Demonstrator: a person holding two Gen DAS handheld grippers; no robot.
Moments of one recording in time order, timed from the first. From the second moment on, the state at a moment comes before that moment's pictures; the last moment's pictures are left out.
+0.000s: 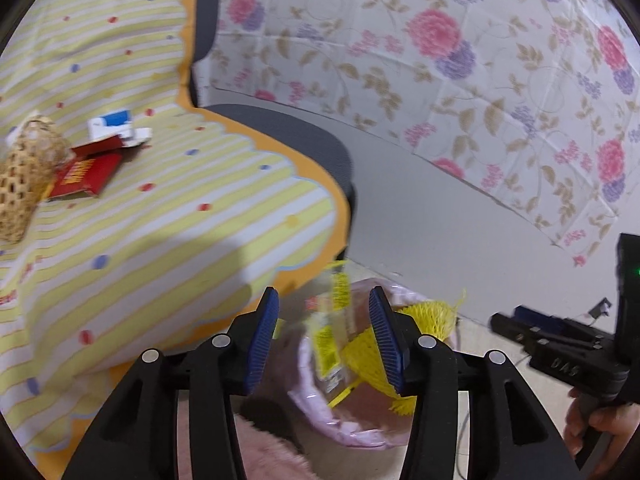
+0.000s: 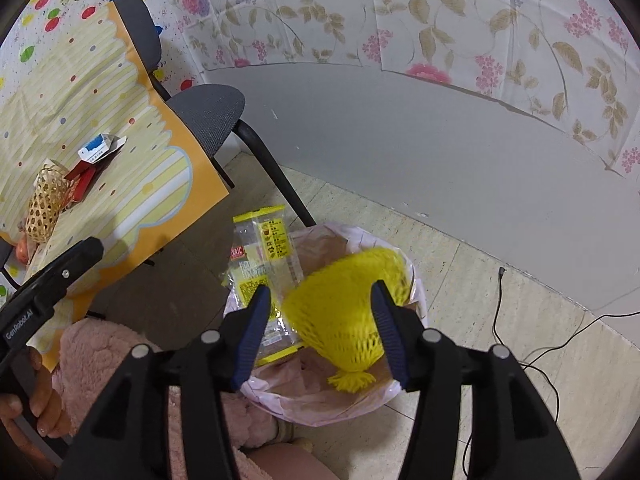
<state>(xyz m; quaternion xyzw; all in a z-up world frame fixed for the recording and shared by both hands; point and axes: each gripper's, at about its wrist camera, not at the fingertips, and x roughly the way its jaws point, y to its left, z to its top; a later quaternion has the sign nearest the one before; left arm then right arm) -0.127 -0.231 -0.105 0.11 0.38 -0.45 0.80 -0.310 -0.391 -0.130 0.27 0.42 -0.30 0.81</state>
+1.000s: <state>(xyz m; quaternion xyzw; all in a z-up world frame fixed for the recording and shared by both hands) -0.056 -0.084 -0.070 0.09 0.37 -0.22 0.90 -0.199 -0.314 -0.027 0.16 0.31 -0.12 0.93</state>
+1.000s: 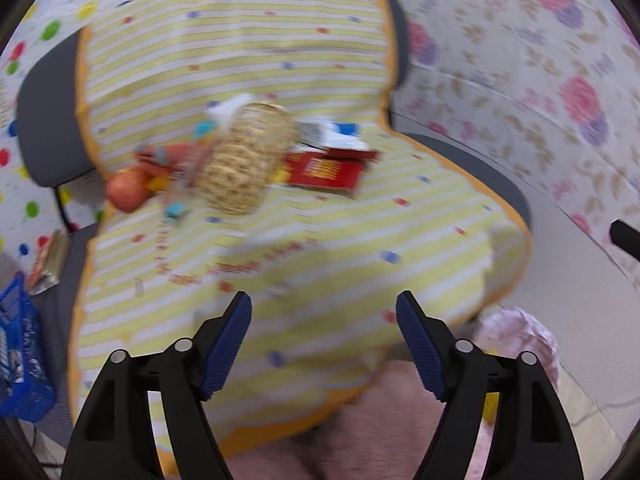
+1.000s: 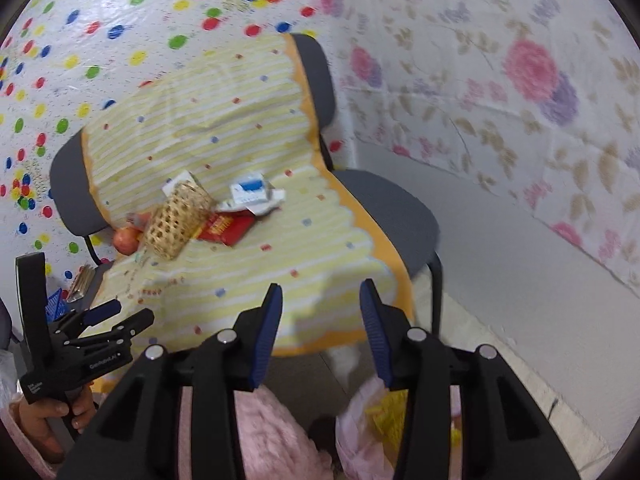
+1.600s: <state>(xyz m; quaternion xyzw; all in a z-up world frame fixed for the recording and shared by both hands) 0.072 0.002 -0.086 0.06 0.39 -0.11 0.91 -0.041 -0.249 -0.026 0.09 0.34 -0.03 0.94</state>
